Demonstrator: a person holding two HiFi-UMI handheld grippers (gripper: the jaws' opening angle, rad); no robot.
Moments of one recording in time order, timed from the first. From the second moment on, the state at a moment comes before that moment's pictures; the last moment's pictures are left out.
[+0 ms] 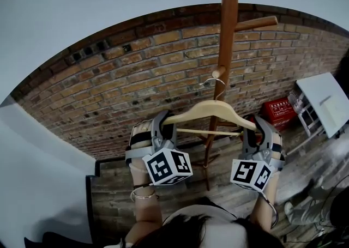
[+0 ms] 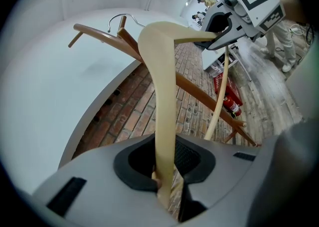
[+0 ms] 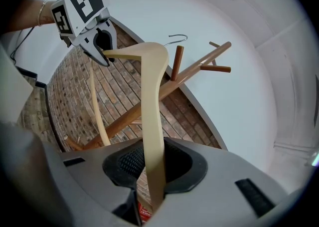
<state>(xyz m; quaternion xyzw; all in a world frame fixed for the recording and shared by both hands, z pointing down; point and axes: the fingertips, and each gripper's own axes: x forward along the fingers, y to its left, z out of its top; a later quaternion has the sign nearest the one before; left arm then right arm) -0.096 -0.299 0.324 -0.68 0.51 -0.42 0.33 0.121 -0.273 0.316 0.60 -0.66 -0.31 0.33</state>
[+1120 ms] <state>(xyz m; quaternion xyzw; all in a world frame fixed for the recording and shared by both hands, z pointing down) -0.075 -0.347 0.349 -0.69 0.47 -0.45 0.31 0.141 -0.317 0.341 0.61 -0.67 -0.27 0.34</state>
